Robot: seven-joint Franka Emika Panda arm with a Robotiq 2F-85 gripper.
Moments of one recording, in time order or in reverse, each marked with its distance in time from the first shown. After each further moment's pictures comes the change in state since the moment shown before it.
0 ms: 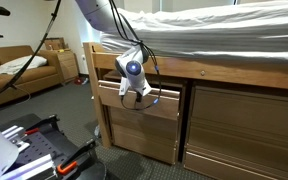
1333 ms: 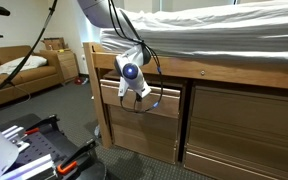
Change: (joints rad) arm -0.010 -0.055 -0.020 -0.097 0.189 -0.100 -0.183
